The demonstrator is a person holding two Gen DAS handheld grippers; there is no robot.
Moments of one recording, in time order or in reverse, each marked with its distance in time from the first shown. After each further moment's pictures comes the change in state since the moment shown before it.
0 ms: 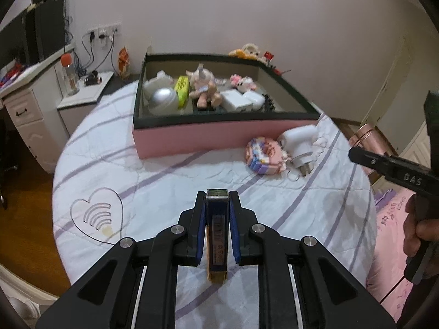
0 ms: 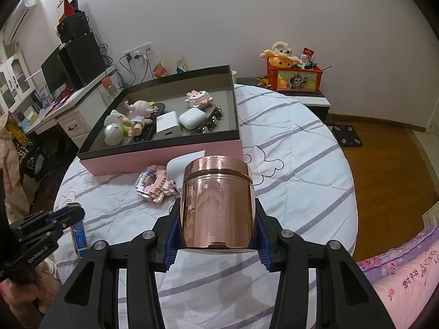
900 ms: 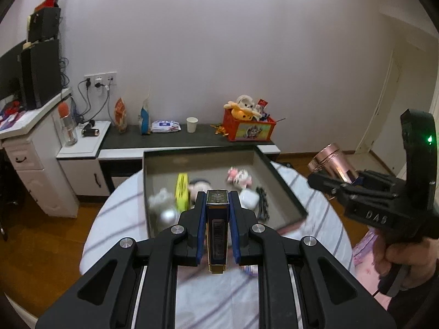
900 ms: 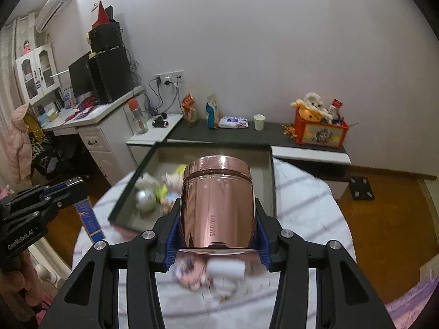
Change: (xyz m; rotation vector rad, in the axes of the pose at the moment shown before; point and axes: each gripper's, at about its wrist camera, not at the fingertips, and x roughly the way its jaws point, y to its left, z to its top) left arm -0.033 0.008 0.141 0.028 -0.174 -0.029; right arm -0.005 0.056 0.126 -0.158 -0.136 0.085
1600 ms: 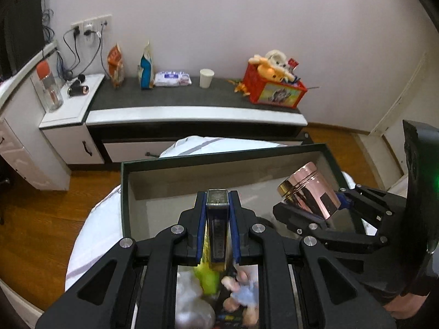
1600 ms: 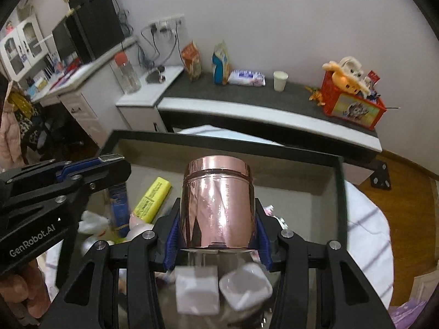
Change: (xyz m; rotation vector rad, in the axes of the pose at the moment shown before) left arm 0.208 0.068 0.051 -0.088 0.293 0.033; right arm 0.212 -0.004 0.042 -0.030 0.325 0.021
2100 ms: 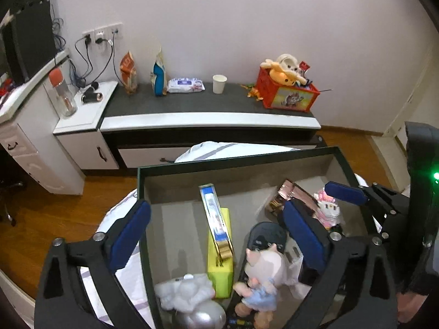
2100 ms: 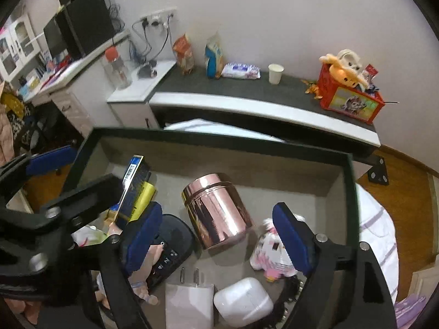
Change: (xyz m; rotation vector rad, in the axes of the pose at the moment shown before) left arm -0.016 -0.002 -0.001 0.013 -0.043 0.087; right arm -0.002 -0.004 0.000 0.033 -0.015 -0.028
